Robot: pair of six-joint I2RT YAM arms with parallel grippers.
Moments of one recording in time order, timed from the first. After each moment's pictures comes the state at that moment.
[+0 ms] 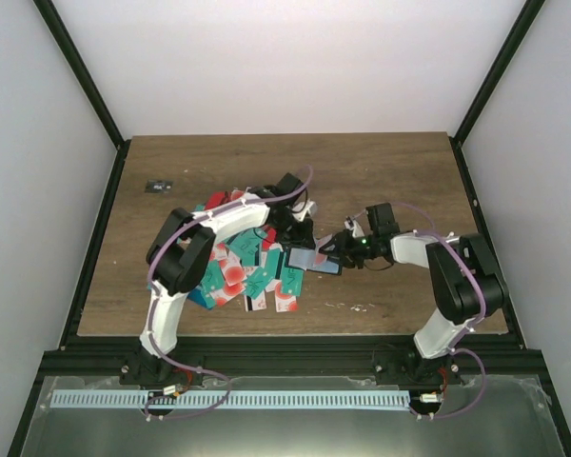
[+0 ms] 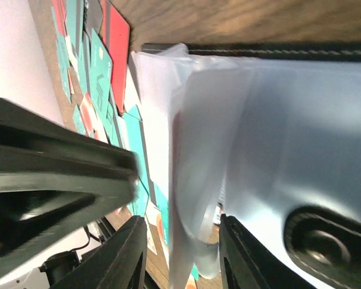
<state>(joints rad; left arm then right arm) -0.69 2.14 1.59 -0.67 0.53 -0.44 0.25 1.65 0.70 -0.04 -0.83 0.73</state>
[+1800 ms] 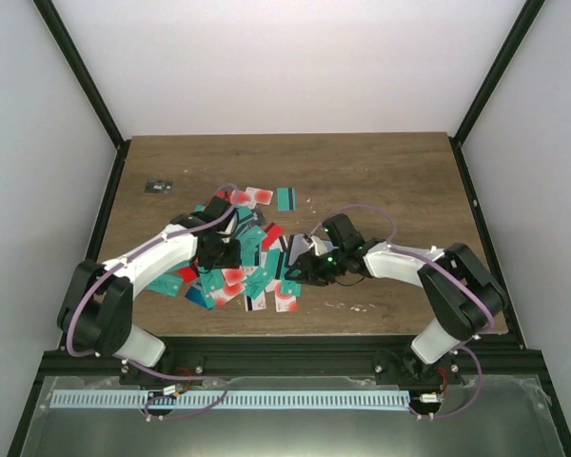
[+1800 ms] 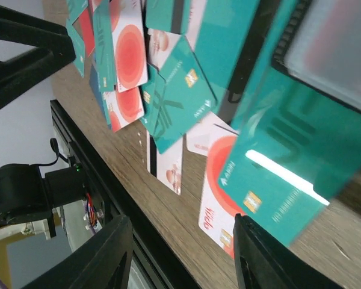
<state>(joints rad) -0.50 1.51 0.96 -0.77 0.11 -0.44 0.60 1.56 0.72 -0.11 -0.75 0.66</state>
